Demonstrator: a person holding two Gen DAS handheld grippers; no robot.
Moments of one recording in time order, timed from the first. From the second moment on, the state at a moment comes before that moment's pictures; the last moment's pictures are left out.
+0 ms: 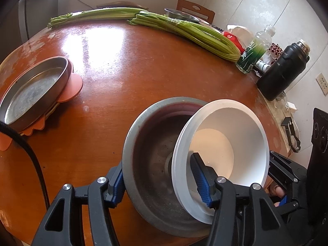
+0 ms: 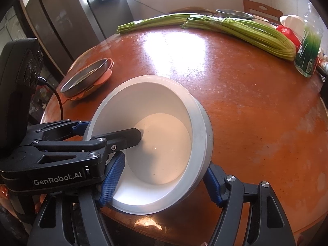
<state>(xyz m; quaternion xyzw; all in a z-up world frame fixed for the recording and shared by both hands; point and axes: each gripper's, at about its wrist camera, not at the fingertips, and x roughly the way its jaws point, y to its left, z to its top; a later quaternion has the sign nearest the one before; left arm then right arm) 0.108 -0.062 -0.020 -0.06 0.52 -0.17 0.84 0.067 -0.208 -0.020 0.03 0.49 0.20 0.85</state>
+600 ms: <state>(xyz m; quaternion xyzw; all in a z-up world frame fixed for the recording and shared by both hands) 0.104 -0.054 -0.015 -0.06 0.51 -0.17 0.84 0.072 -0.201 -0.018 0.03 0.49 0.21 0.85</state>
